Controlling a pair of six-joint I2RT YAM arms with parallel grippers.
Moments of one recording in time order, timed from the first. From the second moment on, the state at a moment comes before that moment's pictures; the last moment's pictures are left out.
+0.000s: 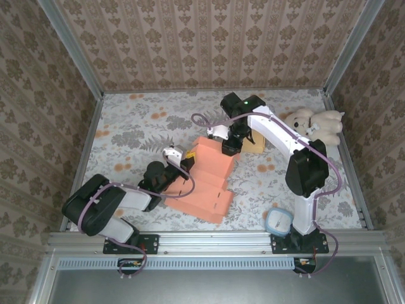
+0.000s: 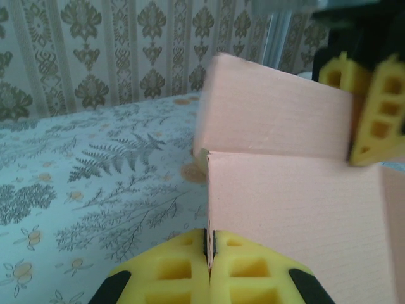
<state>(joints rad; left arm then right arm) -0.67 1.47 0.26 1.15 0.13 -0.11 0.50 1.95 1.80 -1.29 -0.30 -0.76</state>
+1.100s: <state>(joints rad) -0.33 1.14 0.17 0.63 0.11 -0.48 0.40 1.16 0.80 -0.12 -0.54 -0.07</state>
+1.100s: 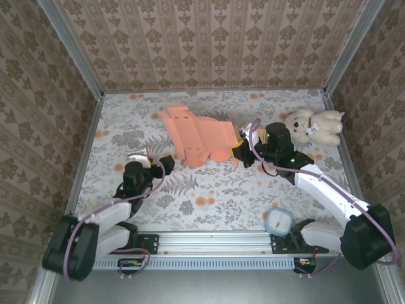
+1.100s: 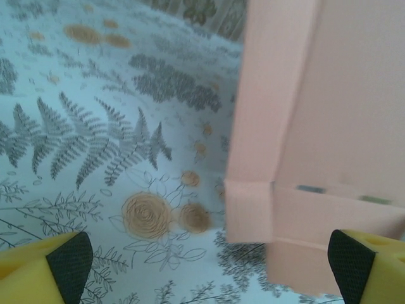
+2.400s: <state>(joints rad) -0.54 0.97 0.48 0.44 0.24 -0.41 0.37 1.03 0.95 -0.29 -0.30 -0.25</state>
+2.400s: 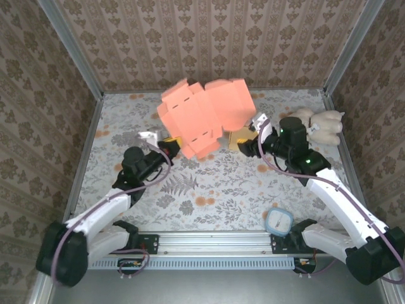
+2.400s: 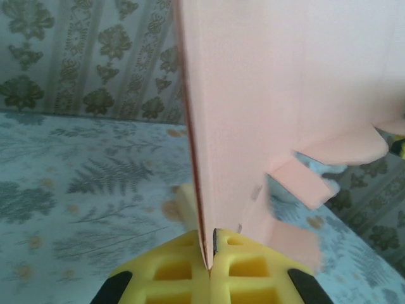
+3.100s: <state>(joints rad) -0.74 1.02 1.20 -0.75 -0.16 -0.16 0.34 1.12 1.31 -0.31 -0.04 -0.53</state>
